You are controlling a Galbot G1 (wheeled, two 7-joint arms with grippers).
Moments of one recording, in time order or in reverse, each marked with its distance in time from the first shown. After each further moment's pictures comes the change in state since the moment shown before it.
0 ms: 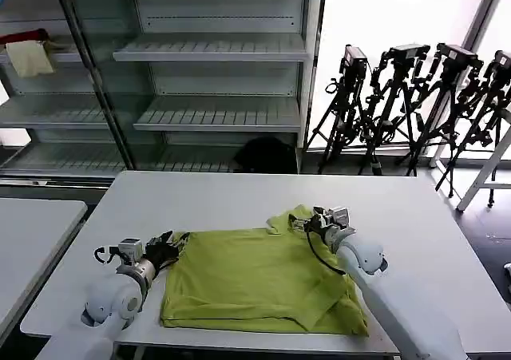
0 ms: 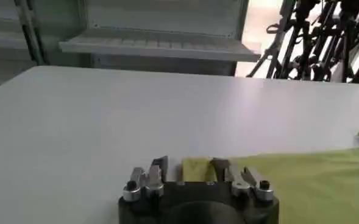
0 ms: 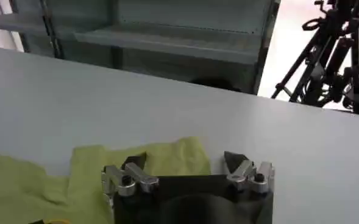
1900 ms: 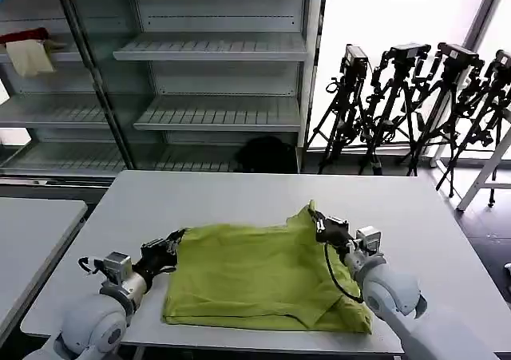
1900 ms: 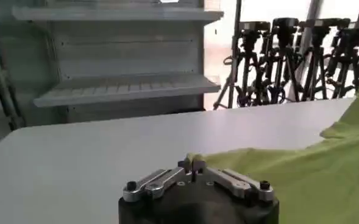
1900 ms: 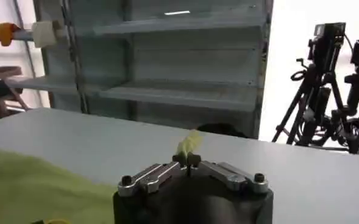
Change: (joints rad) left arm 0.194 0.130 -0.069 -0.288 0.069 -0.113 0.041; right arm -0.344 -0.223 0.143 0.475 0.129 0.221 0.124
